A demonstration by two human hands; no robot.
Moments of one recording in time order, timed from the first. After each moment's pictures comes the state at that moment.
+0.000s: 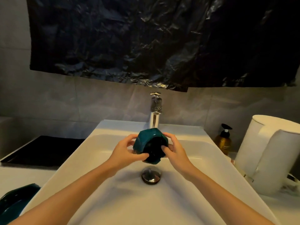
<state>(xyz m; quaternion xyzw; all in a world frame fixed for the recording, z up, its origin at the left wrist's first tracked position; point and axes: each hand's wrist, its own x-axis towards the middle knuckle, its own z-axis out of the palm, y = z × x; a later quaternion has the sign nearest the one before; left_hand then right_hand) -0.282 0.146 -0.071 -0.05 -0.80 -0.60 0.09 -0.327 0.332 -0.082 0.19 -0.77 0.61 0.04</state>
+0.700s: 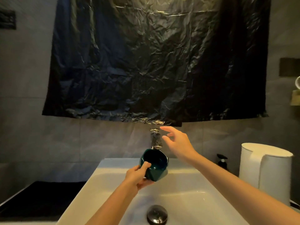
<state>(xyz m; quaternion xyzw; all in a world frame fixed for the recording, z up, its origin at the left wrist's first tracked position) -0.317 0.168 -0.042 0.11 -0.61 -0.79 0.01 -0.336 0.323 0.043 0.25 -0.84 0.39 0.29</state>
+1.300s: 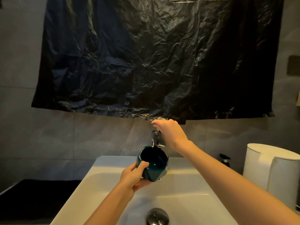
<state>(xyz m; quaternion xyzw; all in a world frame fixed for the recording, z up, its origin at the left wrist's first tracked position) -0.328 0.153 -0.050 0.08 -0.60 -0.79 0.01 -0.405 0.292 0.061 0.29 -0.87 0.02 0.41</state>
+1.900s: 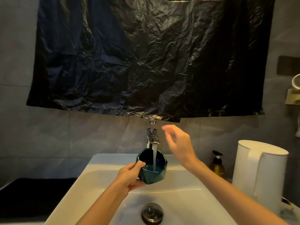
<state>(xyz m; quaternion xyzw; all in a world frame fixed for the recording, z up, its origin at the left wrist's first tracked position) -0.323 0.156 -0.052 0.09 -0.64 -0.76 0.00 -0.354 0.329 0.017 0.27 -0.80 0.37 0.39</state>
